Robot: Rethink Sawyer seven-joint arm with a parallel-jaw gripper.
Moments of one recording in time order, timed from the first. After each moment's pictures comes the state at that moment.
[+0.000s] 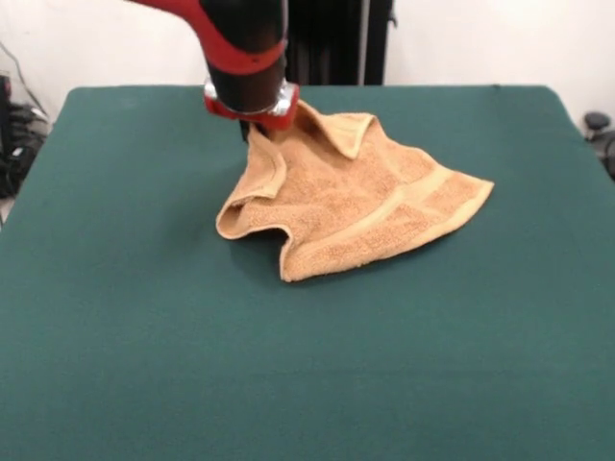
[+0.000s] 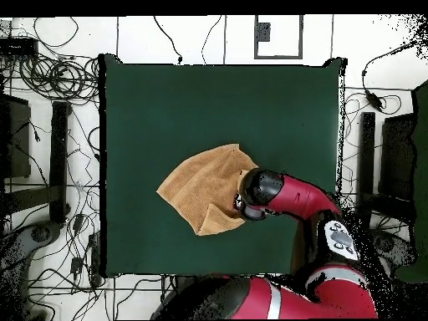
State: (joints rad) arm -0.31 -0.39 -0.12 1.58 -0.07 0.79 1.70
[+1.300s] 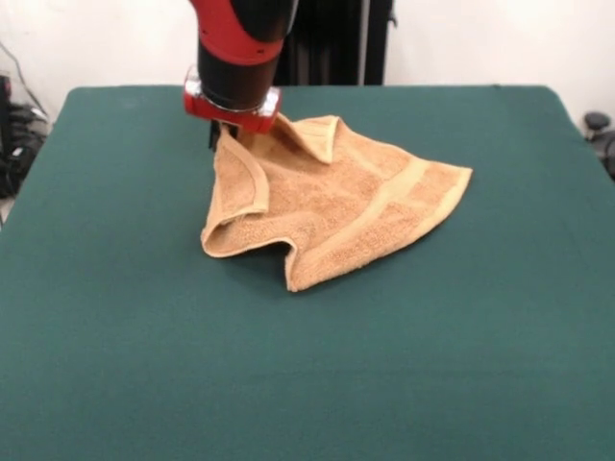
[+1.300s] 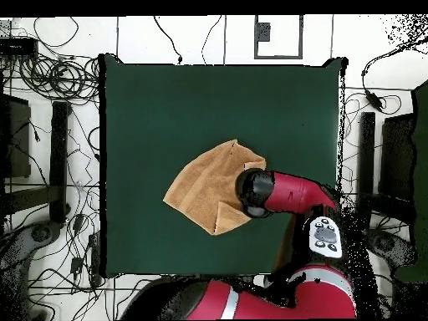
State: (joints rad) arm -0.21 -0.40 -0.22 1.53 -0.16 0.68 1.70
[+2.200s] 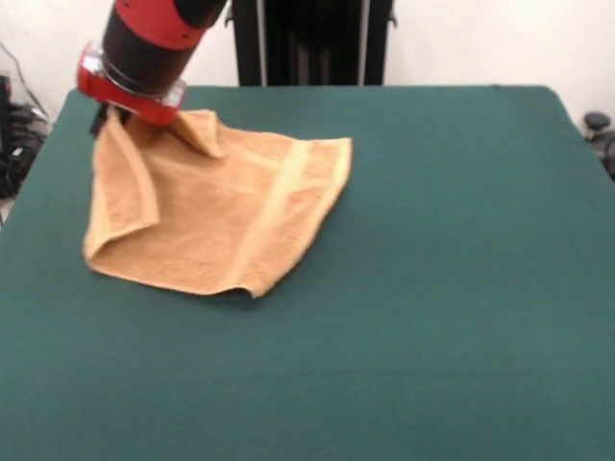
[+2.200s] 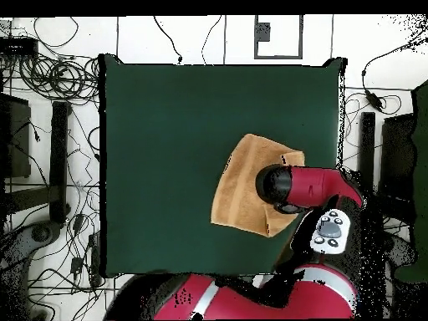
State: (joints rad) arm -0.16 -0.35 -0.41 1.36 -0.35 0.64 1.70
